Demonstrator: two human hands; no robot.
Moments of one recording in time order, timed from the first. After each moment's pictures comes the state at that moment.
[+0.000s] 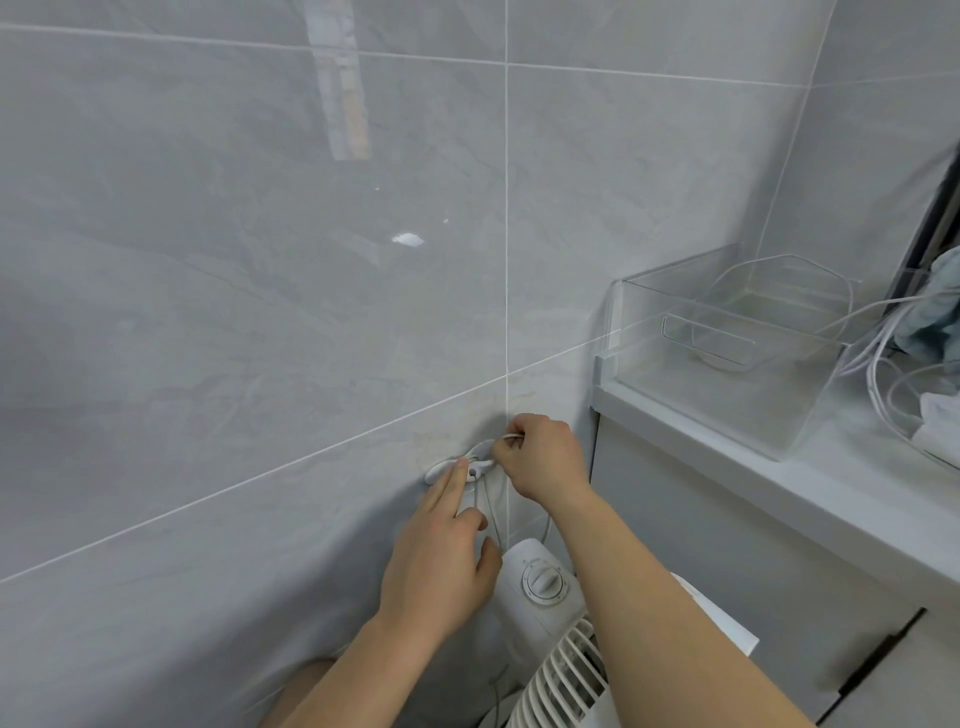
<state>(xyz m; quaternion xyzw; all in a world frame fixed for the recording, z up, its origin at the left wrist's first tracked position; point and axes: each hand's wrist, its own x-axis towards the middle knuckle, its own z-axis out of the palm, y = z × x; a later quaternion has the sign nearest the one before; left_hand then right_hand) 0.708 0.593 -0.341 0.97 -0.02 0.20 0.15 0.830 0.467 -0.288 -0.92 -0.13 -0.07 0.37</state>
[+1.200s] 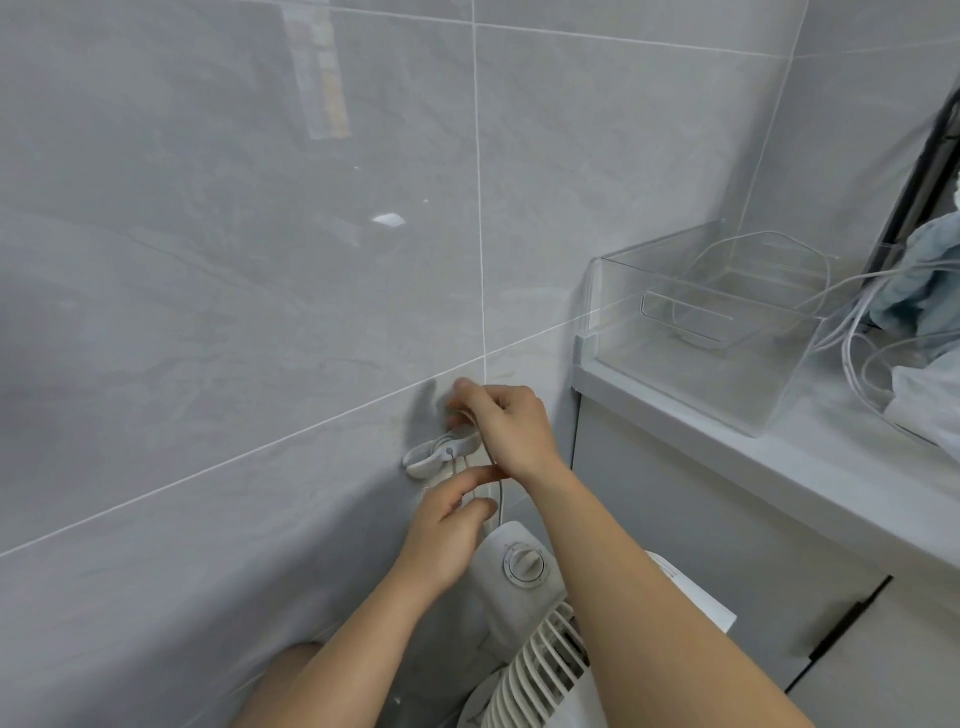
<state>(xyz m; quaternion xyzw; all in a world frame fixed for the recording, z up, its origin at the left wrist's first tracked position) 0.713 0.560 -0.314 0.79 0.02 0.08 0.61 0.806 0.469 -0.264 -0.77 -0.17 0.01 0.61</state>
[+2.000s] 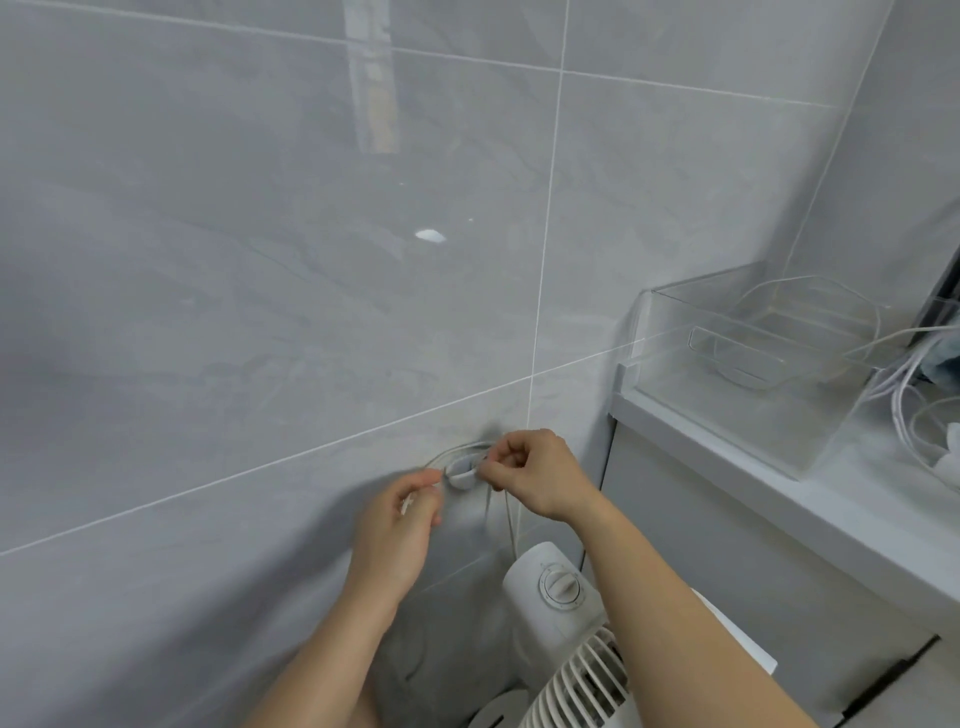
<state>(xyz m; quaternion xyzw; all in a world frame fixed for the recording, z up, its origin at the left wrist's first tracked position) 0.684 0.627 -0.315 0.72 0.20 0.20 0.63 0.808 0.470 -0.285 -0.85 -0.24 0.07 0.47</state>
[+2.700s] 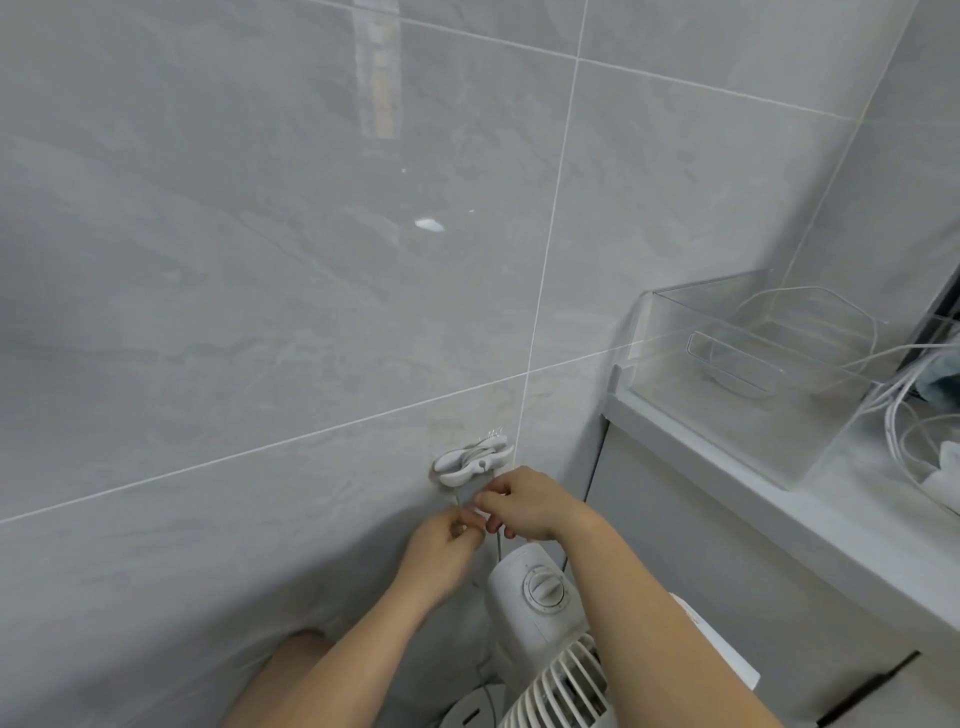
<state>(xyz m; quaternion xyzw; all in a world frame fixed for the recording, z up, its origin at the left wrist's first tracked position) 0.719 0.599 -0.364 0.80 0.18 0.01 0.57 0.813 0.469 -0.307 -0.90 -0.23 0.22 0.29</state>
